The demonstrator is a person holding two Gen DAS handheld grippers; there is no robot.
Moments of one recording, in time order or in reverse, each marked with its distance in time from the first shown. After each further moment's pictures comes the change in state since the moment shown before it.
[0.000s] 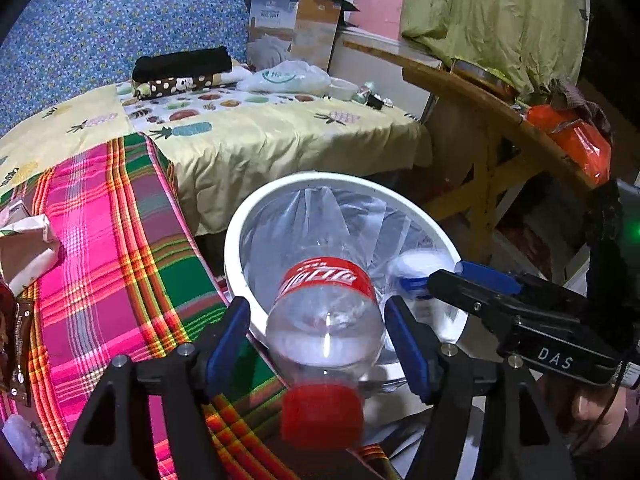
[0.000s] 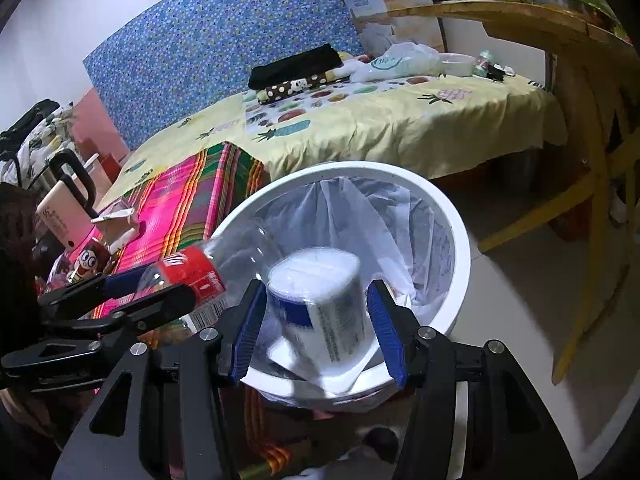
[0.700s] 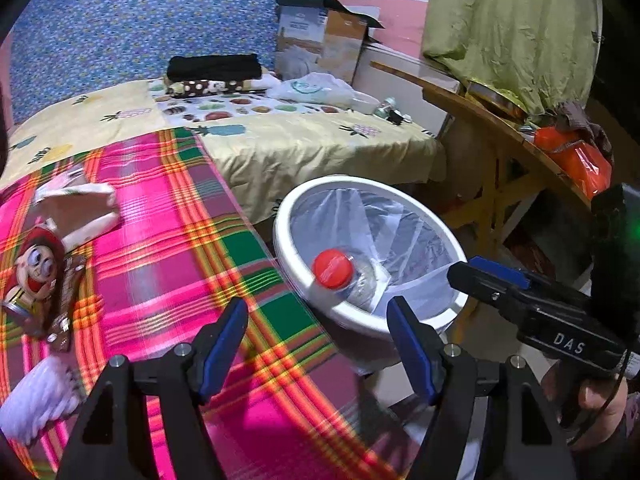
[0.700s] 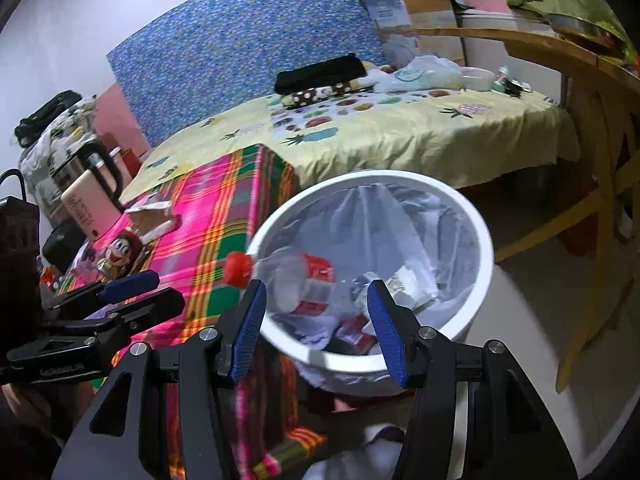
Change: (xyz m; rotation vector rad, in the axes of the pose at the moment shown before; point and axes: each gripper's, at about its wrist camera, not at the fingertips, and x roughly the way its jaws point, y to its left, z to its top) left arm -0.048 0.026 -0.026 -0.071 -0.033 0.054; right arm -0.018 0.032 -0.005 -0.059 -0.015 0.052
